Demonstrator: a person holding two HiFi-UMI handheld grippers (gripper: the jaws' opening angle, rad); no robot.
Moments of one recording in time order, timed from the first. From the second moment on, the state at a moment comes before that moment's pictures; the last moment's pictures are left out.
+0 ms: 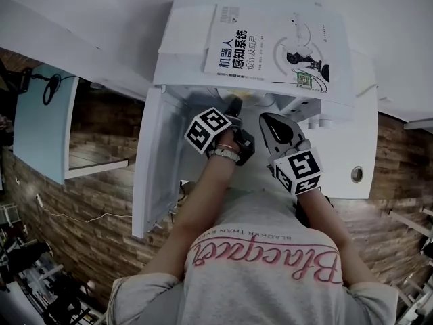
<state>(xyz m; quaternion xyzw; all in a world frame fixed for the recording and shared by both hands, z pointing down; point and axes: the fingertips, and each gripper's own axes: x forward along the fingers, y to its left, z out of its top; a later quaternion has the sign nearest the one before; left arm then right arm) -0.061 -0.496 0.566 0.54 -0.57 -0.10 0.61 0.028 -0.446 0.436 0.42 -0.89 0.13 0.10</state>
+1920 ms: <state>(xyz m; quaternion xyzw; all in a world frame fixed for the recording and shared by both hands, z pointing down) -0.037 -0.423 0.505 0.61 -0.44 -0.26 0.61 0.044 -0.379 0.422 0.47 -0.87 0.11 0.08</state>
